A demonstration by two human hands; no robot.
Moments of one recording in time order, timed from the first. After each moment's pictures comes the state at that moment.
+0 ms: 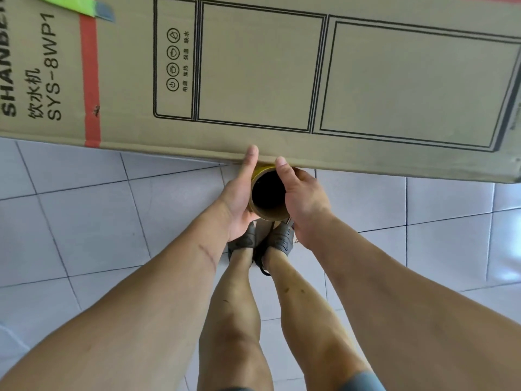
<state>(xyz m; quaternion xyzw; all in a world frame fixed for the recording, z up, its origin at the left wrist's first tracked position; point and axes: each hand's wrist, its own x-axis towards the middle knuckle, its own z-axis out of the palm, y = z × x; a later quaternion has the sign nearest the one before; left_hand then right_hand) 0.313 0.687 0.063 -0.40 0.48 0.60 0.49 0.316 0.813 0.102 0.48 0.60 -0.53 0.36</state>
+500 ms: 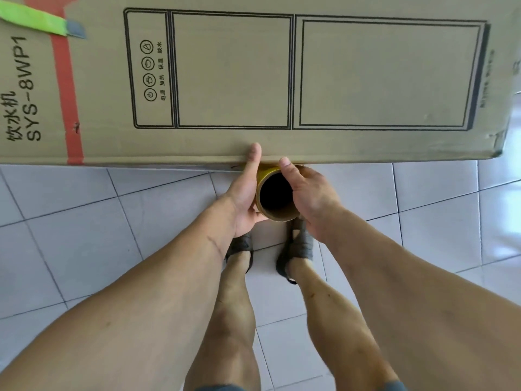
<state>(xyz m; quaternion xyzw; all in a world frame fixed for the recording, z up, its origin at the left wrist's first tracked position) 0.307 0.712 0.063 -0.38 0.49 0.58 0.53 0.324 0.841 0.100 0.47 0.61 -0.53 0.34</state>
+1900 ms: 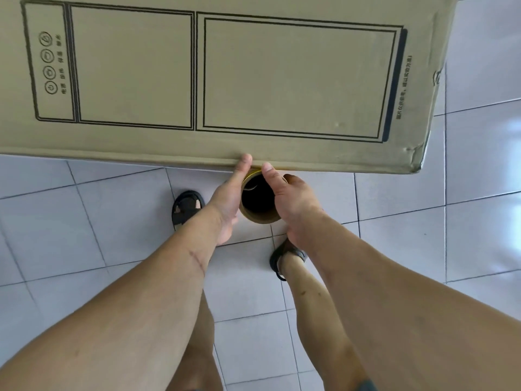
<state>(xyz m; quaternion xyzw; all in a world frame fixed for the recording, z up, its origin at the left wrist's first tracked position) 0.335 0.849 0.068 -0.40 0.54 0.56 0.49 0.335 0.981 0.111 0.47 0.58 -0.53 0.39</state>
